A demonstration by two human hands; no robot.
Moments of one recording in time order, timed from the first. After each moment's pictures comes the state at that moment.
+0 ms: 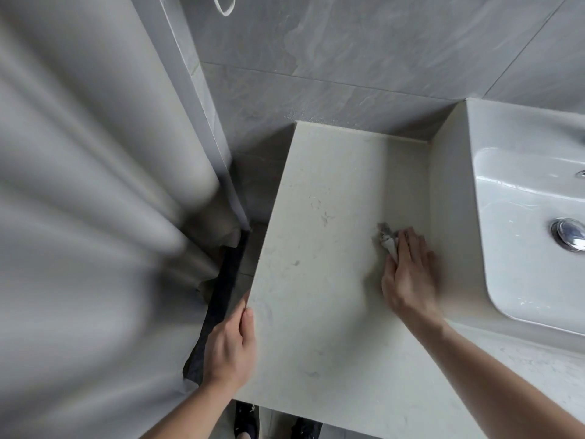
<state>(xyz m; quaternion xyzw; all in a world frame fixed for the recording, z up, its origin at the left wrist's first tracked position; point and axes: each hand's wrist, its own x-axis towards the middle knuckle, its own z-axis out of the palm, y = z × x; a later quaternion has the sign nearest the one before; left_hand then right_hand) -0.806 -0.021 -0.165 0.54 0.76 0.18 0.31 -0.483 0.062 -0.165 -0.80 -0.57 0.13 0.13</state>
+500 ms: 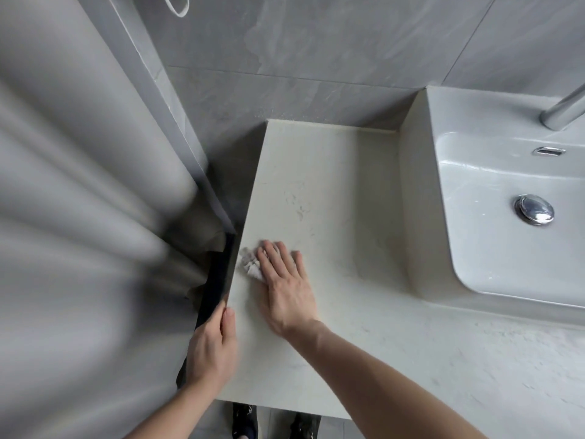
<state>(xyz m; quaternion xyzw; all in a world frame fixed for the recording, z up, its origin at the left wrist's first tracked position) -0.810 -0.019 -0.175 0.54 0.77 0.16 0.31 -0.642 0.037 -0.160 -0.61 -0.76 0.19 0.11</state>
